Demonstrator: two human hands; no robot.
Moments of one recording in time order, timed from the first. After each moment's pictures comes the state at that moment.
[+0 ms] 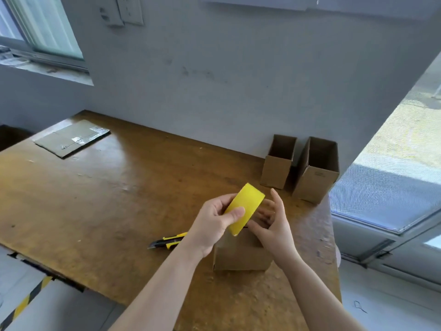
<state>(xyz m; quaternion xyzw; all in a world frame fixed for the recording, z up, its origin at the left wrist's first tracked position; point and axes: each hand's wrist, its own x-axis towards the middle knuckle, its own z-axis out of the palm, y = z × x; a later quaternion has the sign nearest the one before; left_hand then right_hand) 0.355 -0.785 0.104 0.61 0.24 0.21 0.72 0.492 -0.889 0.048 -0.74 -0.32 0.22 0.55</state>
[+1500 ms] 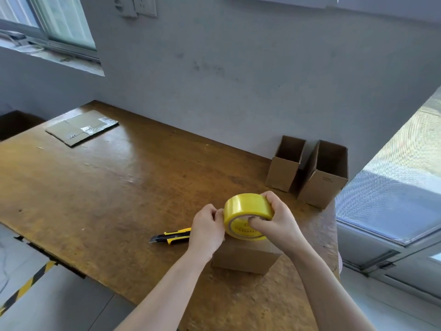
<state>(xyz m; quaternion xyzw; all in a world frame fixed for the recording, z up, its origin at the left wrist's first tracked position) 0.362 -0.788 0.070 0.64 0.50 0.24 0.53 0.498 -0.881 0.102 -0.75 -0.42 0.27 0.44</state>
